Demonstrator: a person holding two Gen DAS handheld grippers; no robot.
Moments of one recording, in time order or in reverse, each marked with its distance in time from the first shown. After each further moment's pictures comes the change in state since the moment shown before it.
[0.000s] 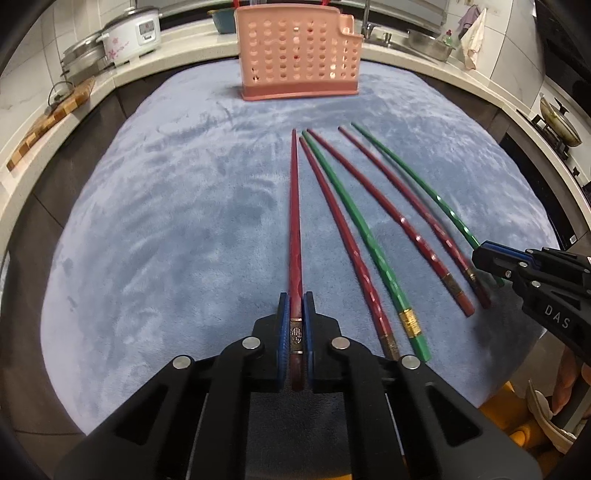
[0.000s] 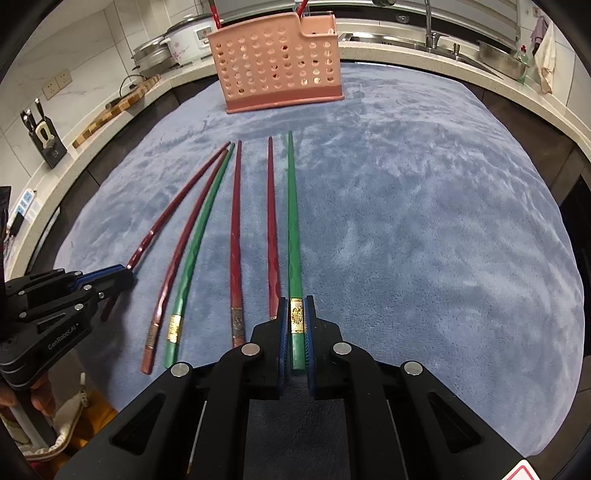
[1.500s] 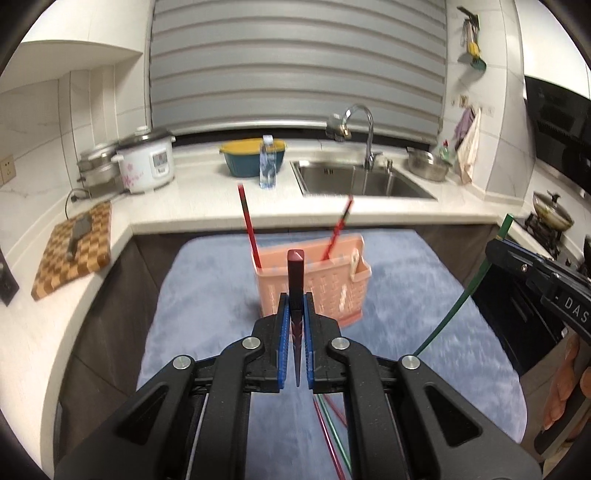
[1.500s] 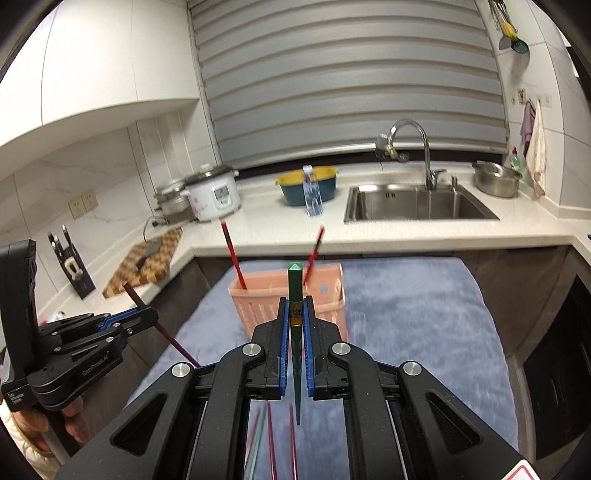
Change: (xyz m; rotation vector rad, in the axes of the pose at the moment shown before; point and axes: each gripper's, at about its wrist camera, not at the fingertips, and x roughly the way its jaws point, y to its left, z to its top) left arm -0.119 0.020 0.213 -0.012 -0.420 0.017; right arm -0.139 -0.005 0.204 0.017 -0.511 0.070
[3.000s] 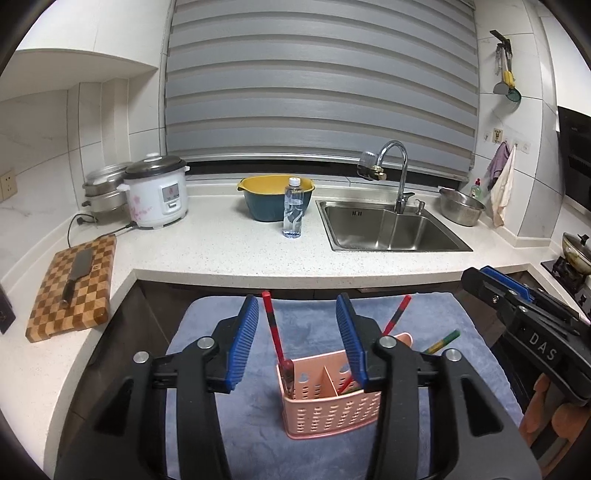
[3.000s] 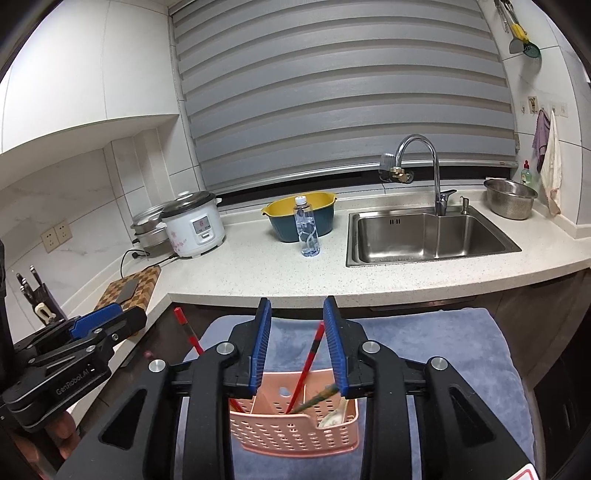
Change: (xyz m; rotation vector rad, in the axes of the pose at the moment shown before) left arm 0.080 0.028 0.087 -0.041 -0.092 0.073; right arm 0.125 0.002 0.085 0.026 -0.052 -0.036
